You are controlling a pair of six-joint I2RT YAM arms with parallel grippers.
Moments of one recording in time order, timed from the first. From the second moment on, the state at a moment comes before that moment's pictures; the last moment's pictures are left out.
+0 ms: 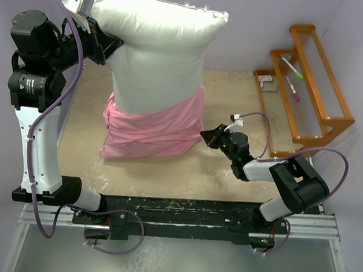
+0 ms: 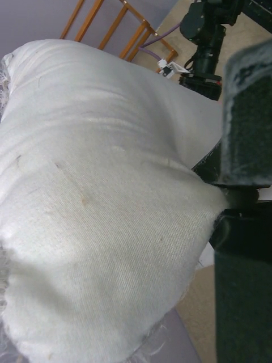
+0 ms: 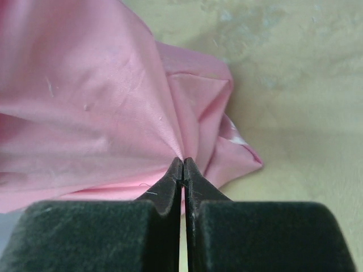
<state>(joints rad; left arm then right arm) -0.05 1.46 2.25 -0.82 0.59 -0.07 0.49 1.51 0.43 0.91 -0.05 0.75</state>
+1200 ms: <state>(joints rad) -0.05 1.50 2.22 -0.36 0.55 -0.17 0.84 1.13 0.67 0.21 0.32 0.56</state>
